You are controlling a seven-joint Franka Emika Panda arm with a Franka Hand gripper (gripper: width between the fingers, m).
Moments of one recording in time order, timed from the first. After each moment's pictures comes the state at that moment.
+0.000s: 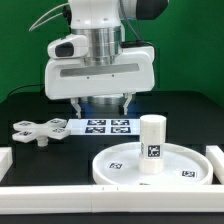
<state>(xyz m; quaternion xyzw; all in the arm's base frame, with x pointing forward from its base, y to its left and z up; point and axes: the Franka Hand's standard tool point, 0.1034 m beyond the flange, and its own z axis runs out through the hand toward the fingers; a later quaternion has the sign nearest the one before) 0.474 -0.040 0.069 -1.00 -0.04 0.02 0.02</state>
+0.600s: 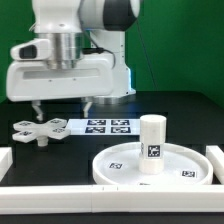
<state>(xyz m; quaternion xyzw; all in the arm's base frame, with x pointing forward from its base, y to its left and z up) 0.446 -0.130 0.057 -0.99 -0.10 -0.02 -0.01</state>
